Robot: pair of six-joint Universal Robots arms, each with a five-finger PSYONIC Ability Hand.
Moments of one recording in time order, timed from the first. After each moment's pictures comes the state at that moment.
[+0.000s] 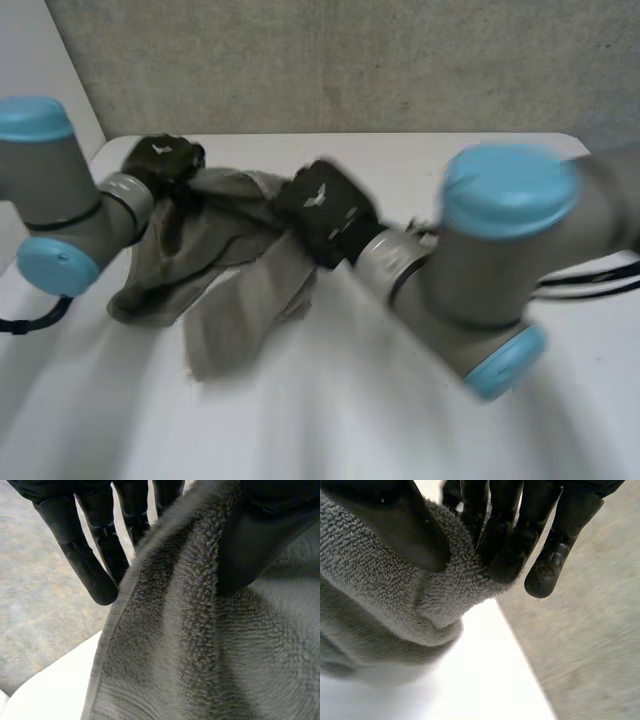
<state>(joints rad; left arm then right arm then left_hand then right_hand) 4.45 -2.21 -1.08 3.12 -1.40 3.39 2.26 -1.07 1.22 -0.08 1.29 2.52 1.34 1.35 1.37 1.35 1.19 1.31 1.31 1.33 1.33 1.16</state>
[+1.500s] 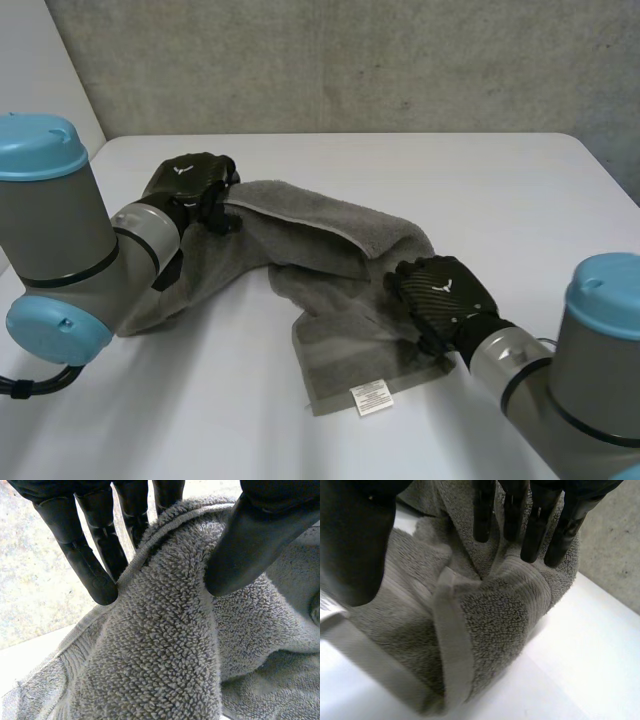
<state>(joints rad) 4.29 -1.98 -1.38 3.17 -1.51 3.14 2.07 -1.29 1.85 -0.20 1.41 2.79 1.34 1.35 1.38 1.36 1.19 0.37 0.37 0.36 0.35 0.16</state>
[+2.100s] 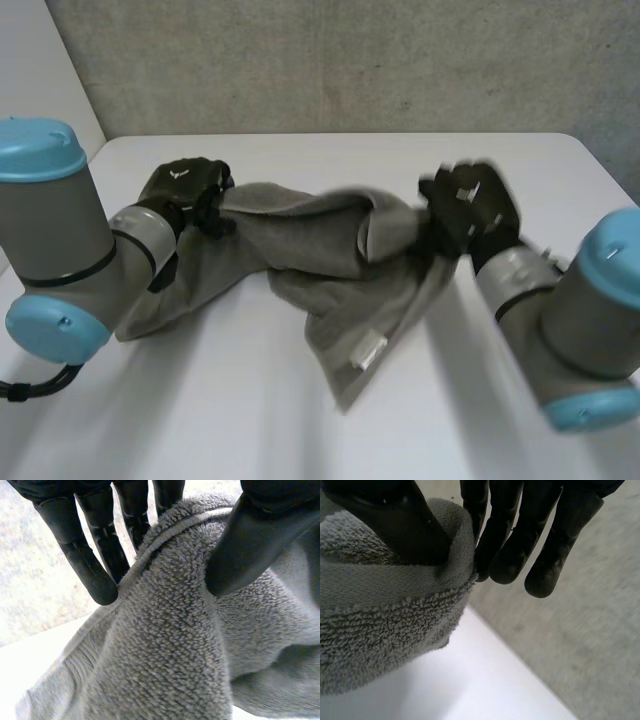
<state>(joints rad) 4.31 -2.00 -1.36 3.18 -1.51 3.17 2.02 -1.29 1.69 -0.44 1.50 2.77 1.34 1.35 1.38 1.36 1.19 1.32 1.33 1.33 1.33 1.16</state>
